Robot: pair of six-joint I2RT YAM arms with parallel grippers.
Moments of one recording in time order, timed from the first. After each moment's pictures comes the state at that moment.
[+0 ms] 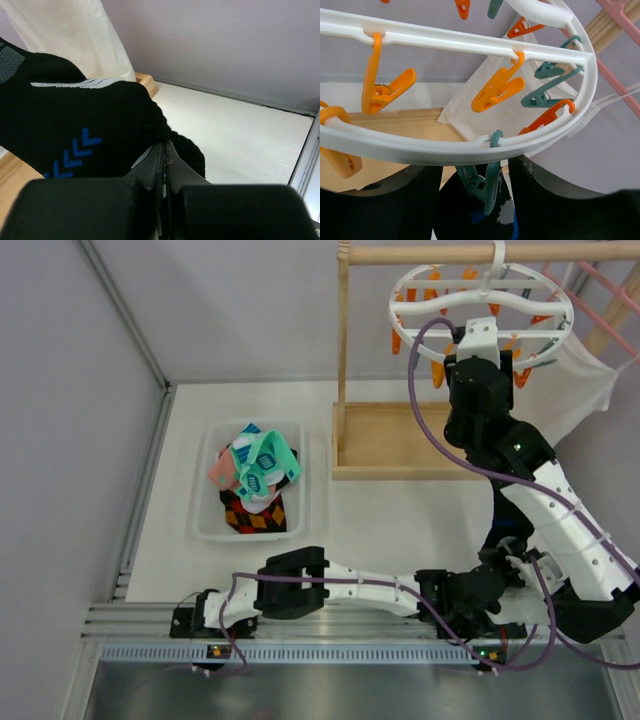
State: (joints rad) left arm -1.57 2.31 1.85 0.49 -0.65 0.34; right arm 0.64 1.27 1.64 -0.58 1.02 -0.21
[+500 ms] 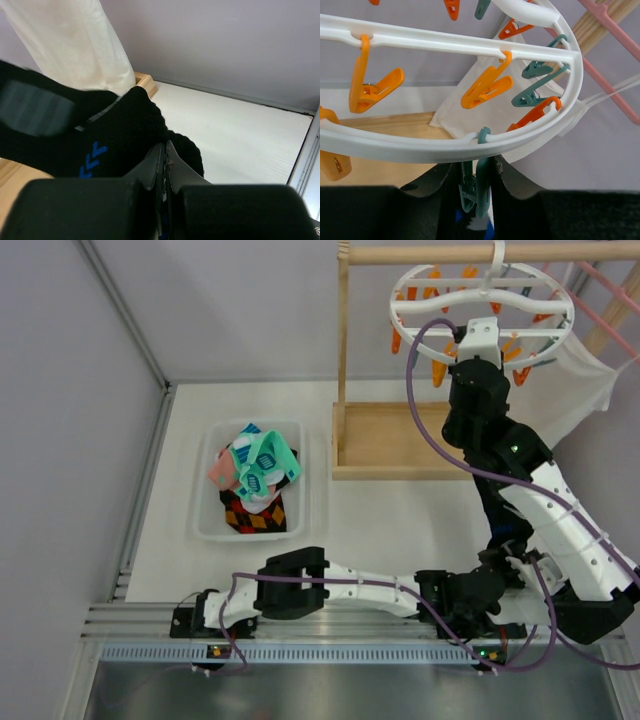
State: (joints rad) left arm -1.58 2.31 1.85 0.49 -0.65 0.34; right arm 0.65 1.26 1.60 -0.49 1.08 -0.26
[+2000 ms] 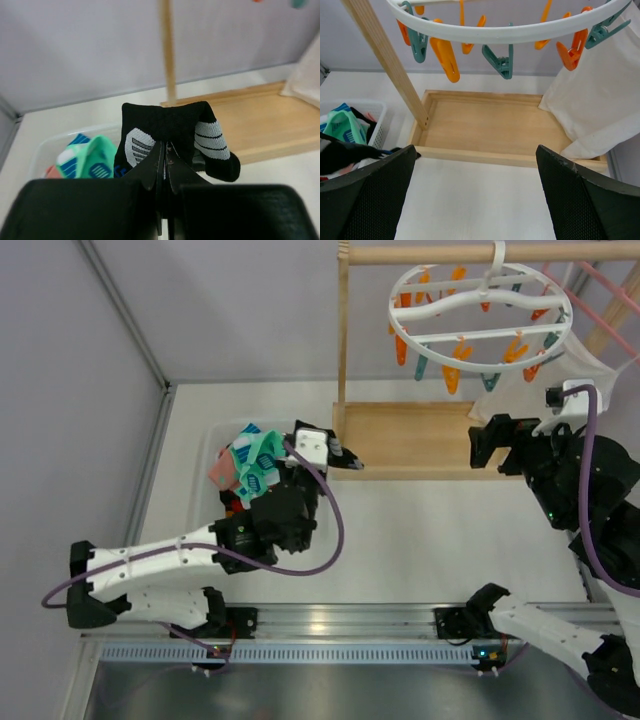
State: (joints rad) left arm -1.36 1.20 1.12 0.19 -1.15 0.16; right arm 0.64 0.82 1.54 -0.85 0.51 0.13
